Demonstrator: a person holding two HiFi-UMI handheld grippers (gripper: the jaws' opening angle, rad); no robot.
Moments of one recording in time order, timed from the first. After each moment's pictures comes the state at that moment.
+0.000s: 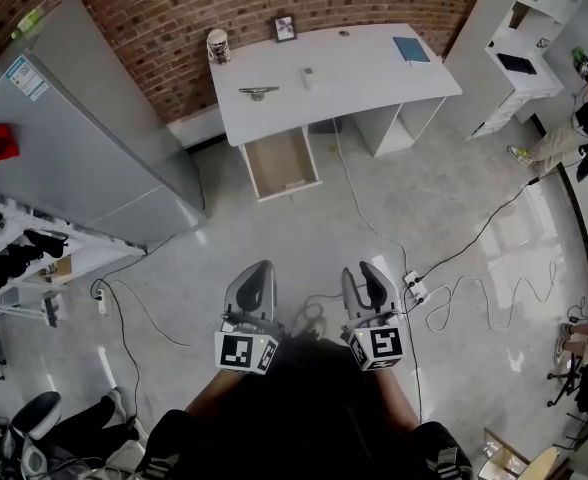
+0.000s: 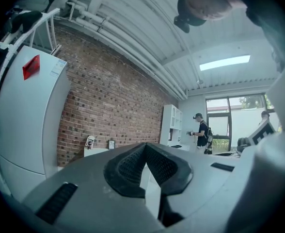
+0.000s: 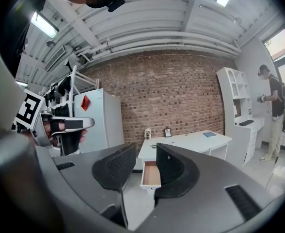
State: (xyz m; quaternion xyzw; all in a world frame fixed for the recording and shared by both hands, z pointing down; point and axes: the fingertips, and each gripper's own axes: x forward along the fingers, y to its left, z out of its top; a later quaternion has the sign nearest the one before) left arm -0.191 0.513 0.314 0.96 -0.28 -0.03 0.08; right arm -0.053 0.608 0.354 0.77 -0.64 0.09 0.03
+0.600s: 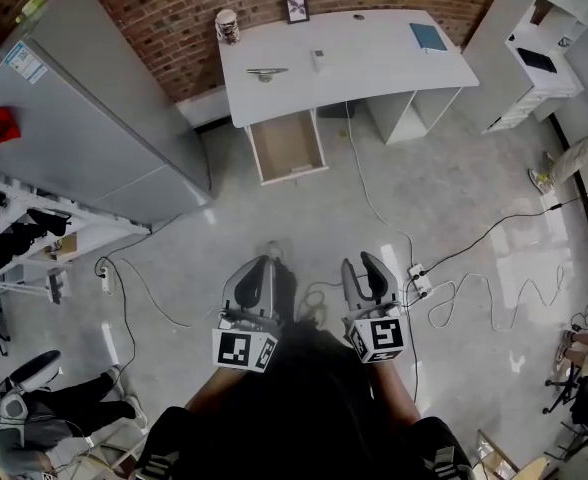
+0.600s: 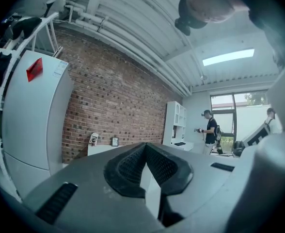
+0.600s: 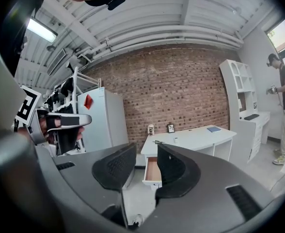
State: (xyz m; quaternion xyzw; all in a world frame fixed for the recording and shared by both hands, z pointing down) left arm -0.183 0.525 0.324 0.95 -0.31 -0.01 0.09; right arm -0.038 0.605 0.374 0.74 -0.66 0.11 0.03
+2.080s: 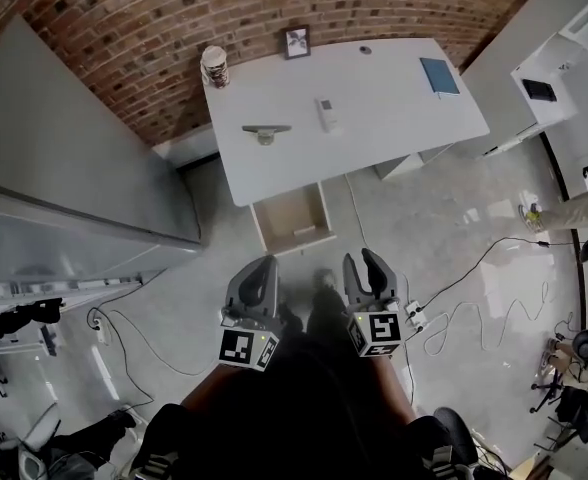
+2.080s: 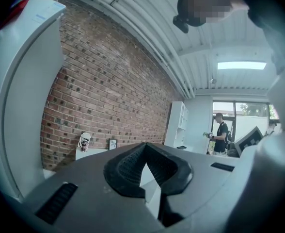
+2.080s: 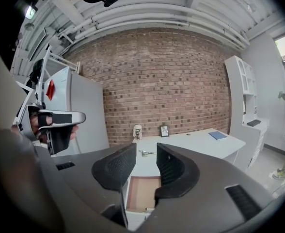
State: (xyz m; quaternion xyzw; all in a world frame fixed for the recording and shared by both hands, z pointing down) left arm -0.078 0.214 0.336 0.96 -0.26 -0.01 0.13; right arm 0.066 0.298 0.381 0.78 -0.61 0.12 0.07
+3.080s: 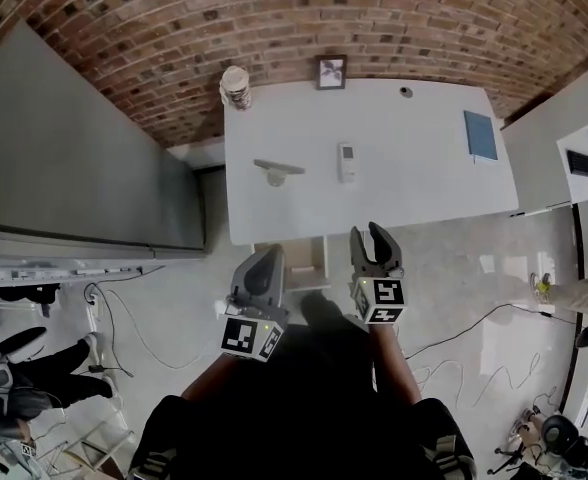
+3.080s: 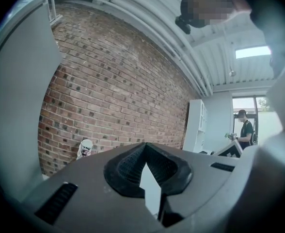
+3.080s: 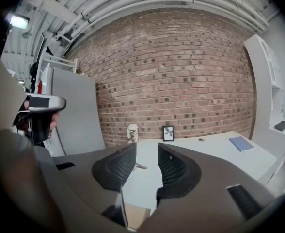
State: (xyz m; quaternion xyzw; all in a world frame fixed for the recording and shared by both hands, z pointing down) left arm 0.062 0.082 0.328 0.93 -0.34 -0.02 0.13; right arm 0.237 0.102 0.414 0.72 -0.68 0.14 0.09
